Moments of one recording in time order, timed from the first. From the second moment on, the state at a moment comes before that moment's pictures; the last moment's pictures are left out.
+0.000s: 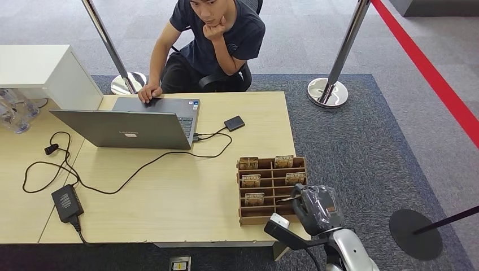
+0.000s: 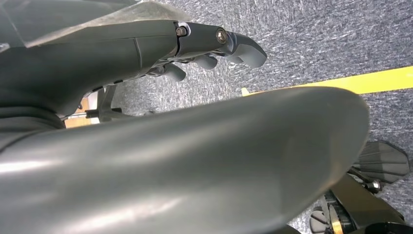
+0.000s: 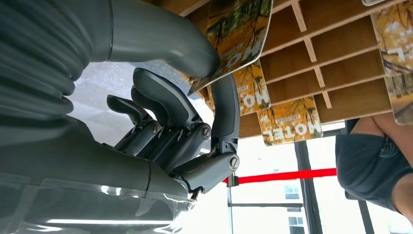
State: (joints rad) left arm -0.07 -0.15 0.97 -0.21 -0.98 -0.07 -0.07; right arm 0.18 -0.08 0.25 -1.67 1.31 -0.28 -0.06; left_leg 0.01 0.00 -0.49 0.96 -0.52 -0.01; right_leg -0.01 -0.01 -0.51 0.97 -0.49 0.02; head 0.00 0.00
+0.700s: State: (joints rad) left arm -0.07 -0.15 0.97 -0.21 -0.98 -0.07 -0.08; right arm 0.22 -0.14 0.24 -1.81 1.26 -0.27 -0.08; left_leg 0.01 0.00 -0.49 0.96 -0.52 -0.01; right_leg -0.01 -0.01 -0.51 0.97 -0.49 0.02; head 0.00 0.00
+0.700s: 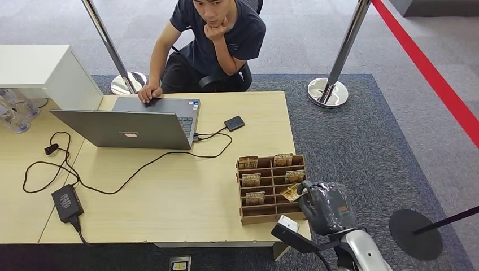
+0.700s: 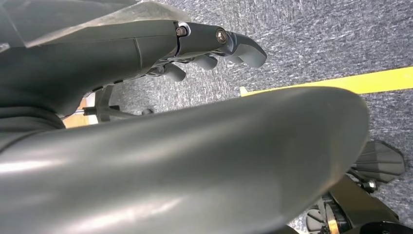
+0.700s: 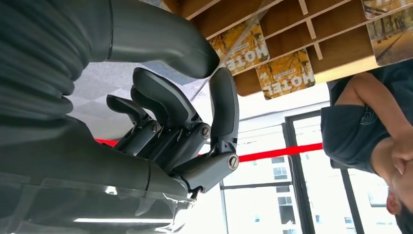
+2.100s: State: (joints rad) left arm -0.07 -0.16 0.97 -0.21 -1.03 -0.08 -0.11; right arm -0.15 -0.10 0.19 -1.65 1.27 -0.36 -0.10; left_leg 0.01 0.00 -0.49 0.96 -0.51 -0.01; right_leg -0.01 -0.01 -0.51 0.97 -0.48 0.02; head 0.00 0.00
